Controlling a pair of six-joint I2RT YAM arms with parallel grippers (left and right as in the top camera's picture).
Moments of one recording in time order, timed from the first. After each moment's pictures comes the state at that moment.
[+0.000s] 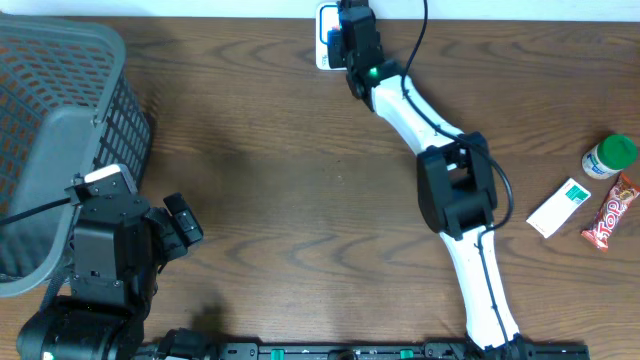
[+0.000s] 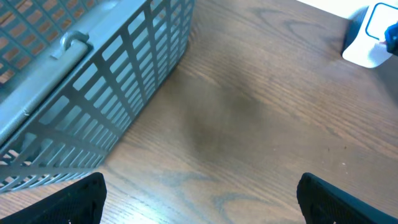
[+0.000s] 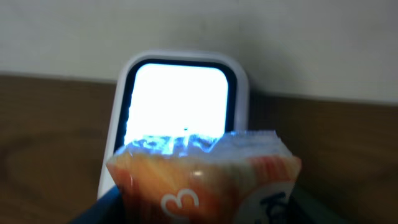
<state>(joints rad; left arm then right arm) -0.18 0.79 1.21 -1.23 -0.32 -0.46 0.40 2.51 2.13 -0.22 0.20 0.19</state>
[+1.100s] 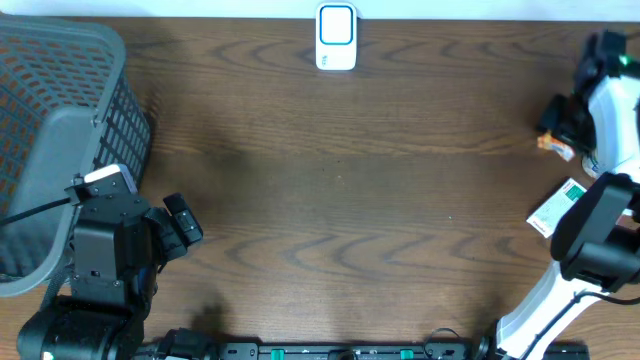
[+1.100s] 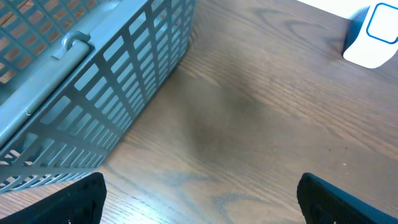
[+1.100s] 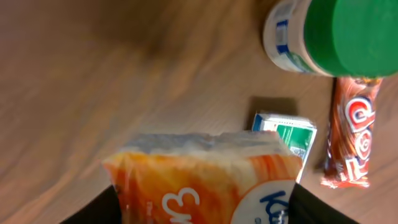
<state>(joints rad) -0.18 0.79 1.21 -1.23 -0.32 -0.46 -0.33 2.06 1.75 -1.09 0.20 0.35</state>
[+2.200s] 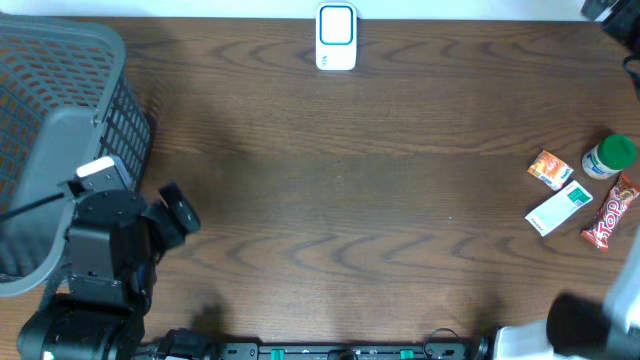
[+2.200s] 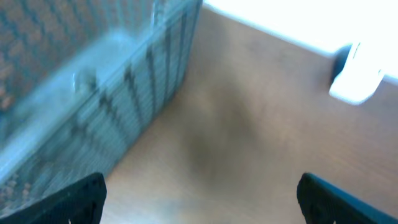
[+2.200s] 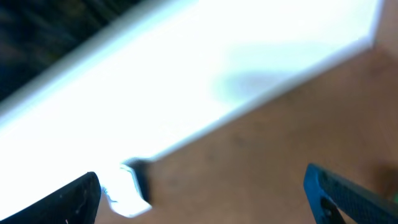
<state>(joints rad) -0.18 0.79 1.21 -1.10 -0.37 -0.46 -0.27 1.62 2.10 -0.91 -0.18 0.41</state>
